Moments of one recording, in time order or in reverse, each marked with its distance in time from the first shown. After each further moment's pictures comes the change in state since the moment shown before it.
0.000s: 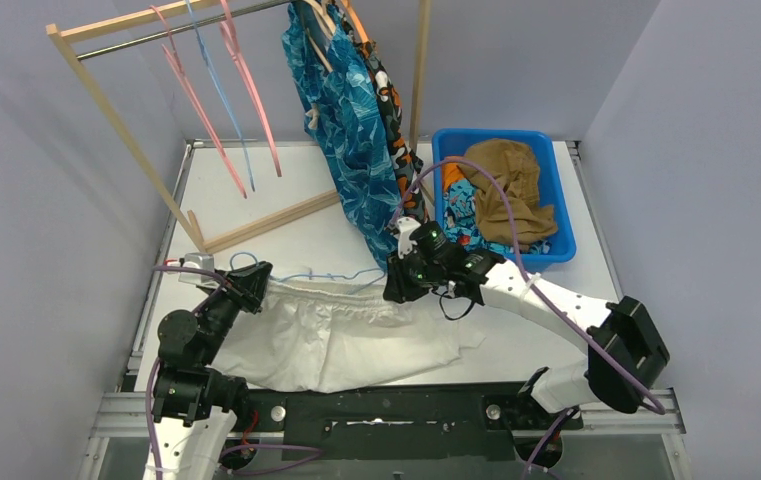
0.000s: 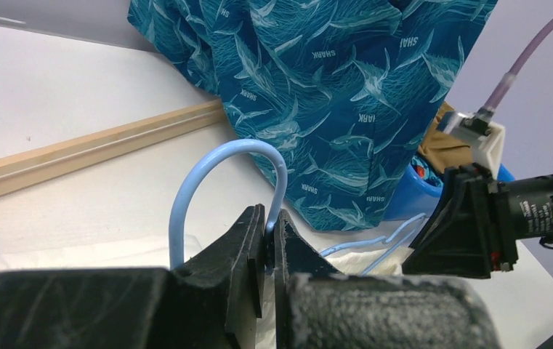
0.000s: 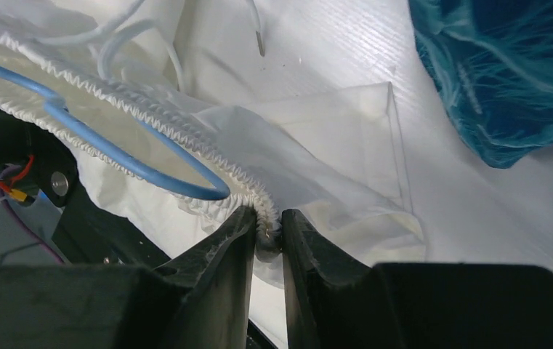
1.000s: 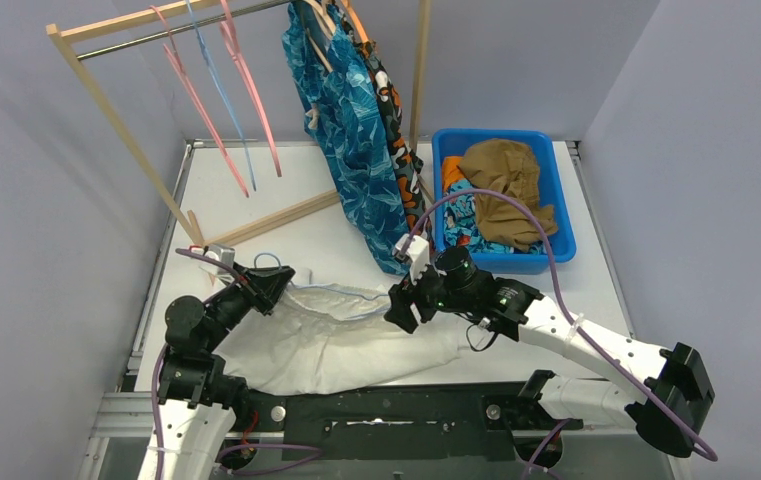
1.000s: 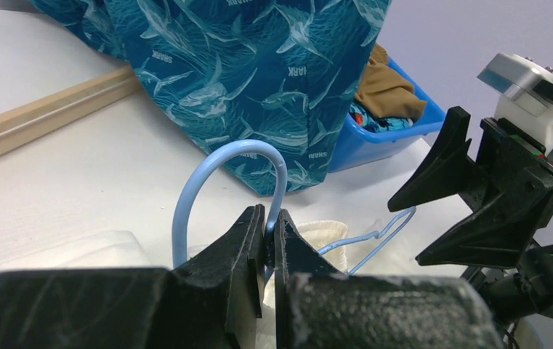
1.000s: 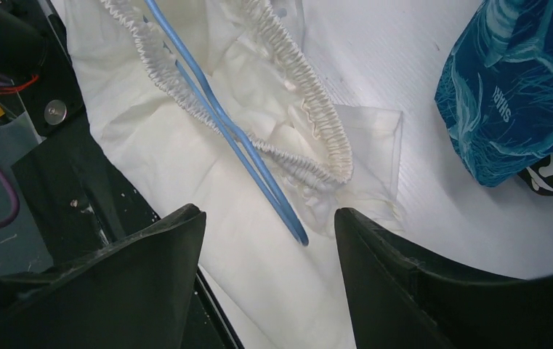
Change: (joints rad) left arm 0.000 0.124 -0.018 0.109 0.252 -0.021; right arm 0.096 -0.277 -0.178 0.085 0.005 -0.244
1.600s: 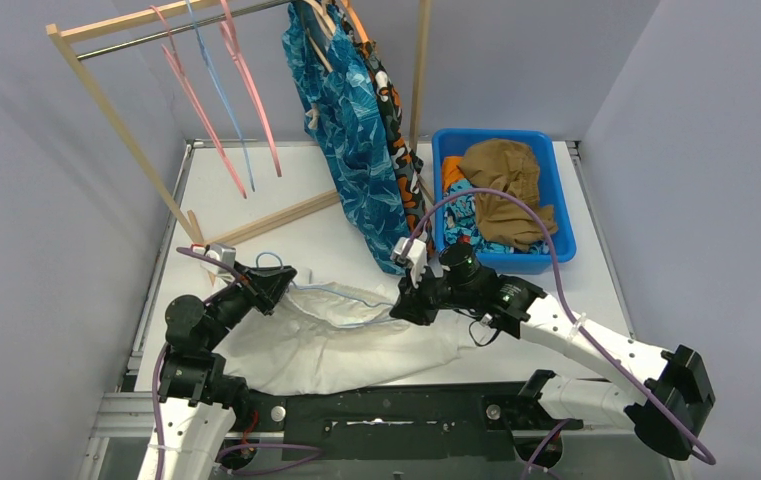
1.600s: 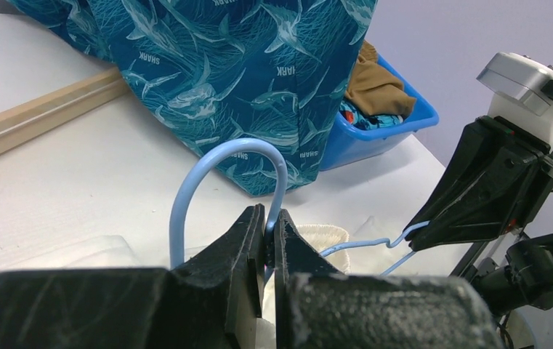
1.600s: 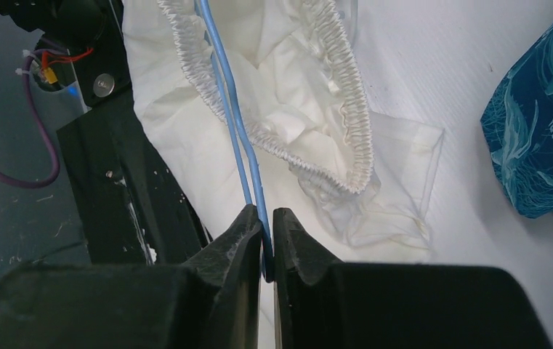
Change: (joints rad) left arm 0.002 0.017 -0.005 0.035 0.047 -0.011; right arm -0.029 -0.002 0.005 -0.004 -0.174 -0.070
